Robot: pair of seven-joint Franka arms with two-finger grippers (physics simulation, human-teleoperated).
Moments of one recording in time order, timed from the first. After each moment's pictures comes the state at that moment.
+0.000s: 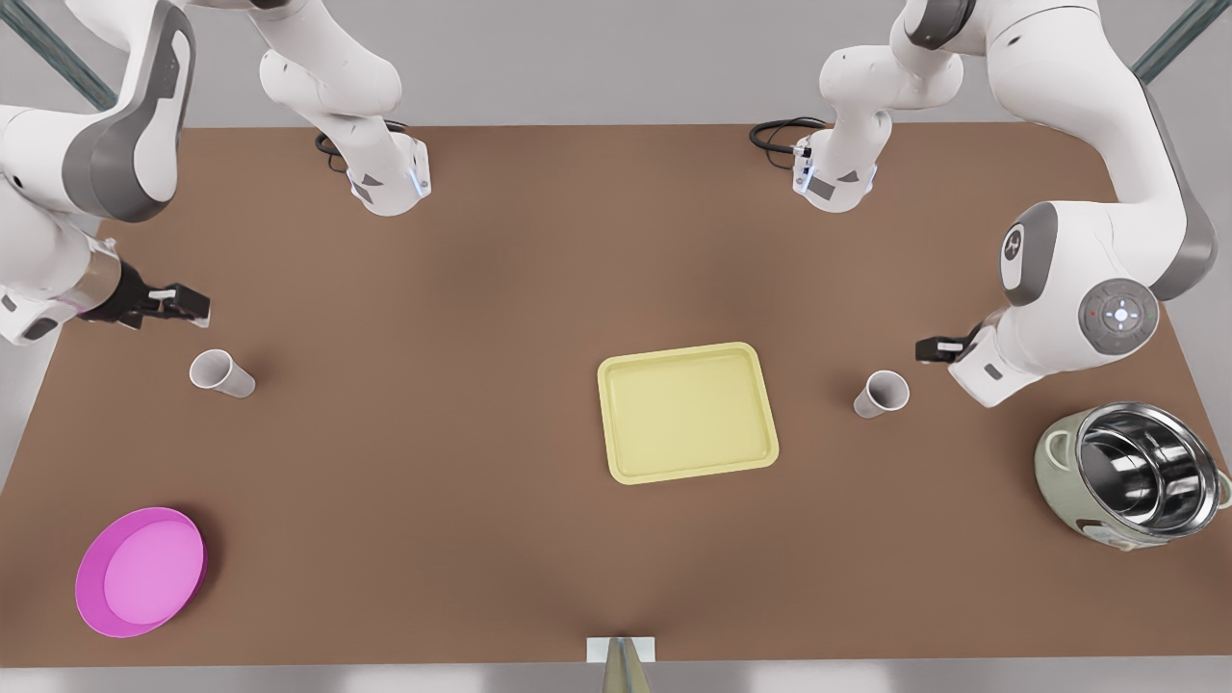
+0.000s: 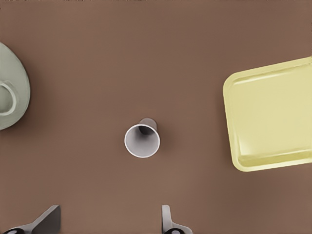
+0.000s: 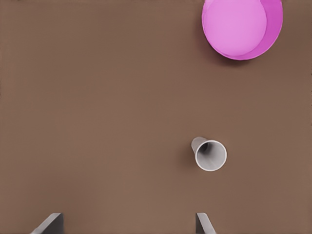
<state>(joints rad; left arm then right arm) -0.02 0.29 -0.07 -1.41 0.09 1.45 -0.01 -0.14 0.07 0.04 -1.53 -0.06 1.51 -0.15</state>
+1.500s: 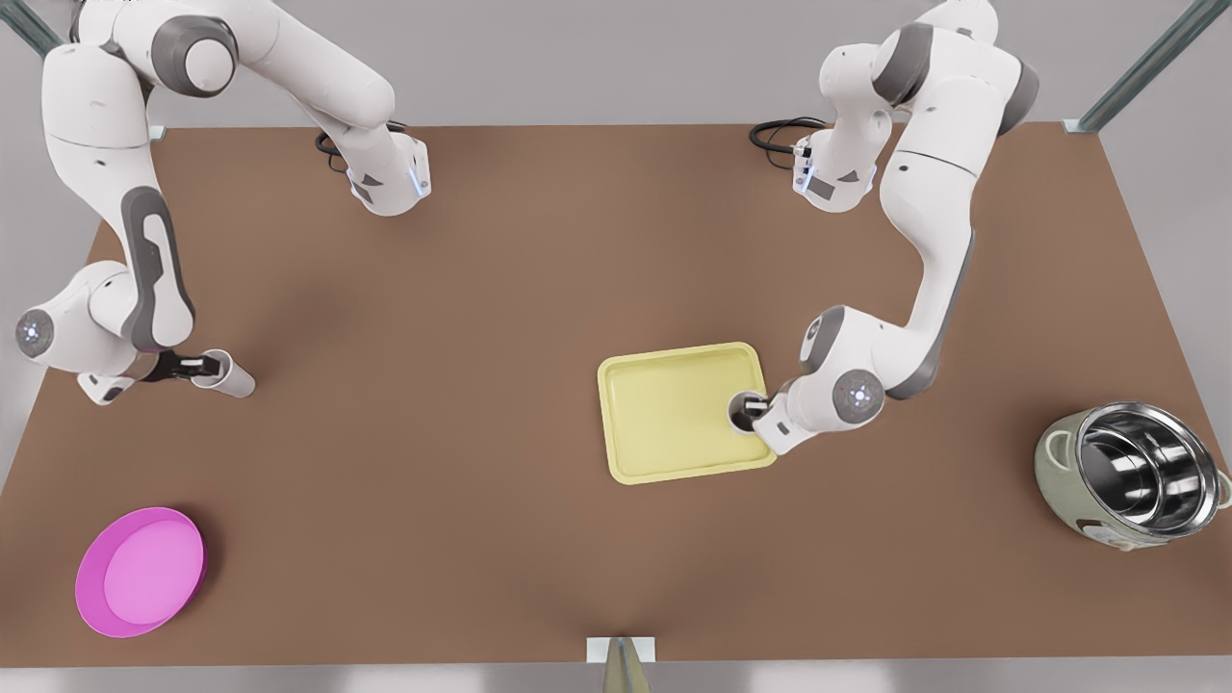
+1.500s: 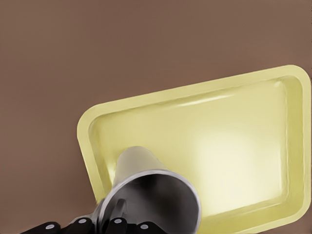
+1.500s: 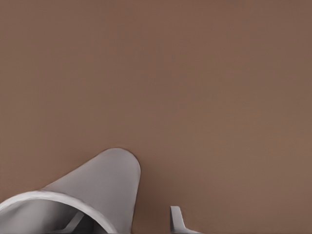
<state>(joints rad) -0.10 0.58 -0.29 -1.65 -0.05 2.05 -0.26 -0.54 0.44 0.03 -1.99 -0.02 2.25 -0.54</state>
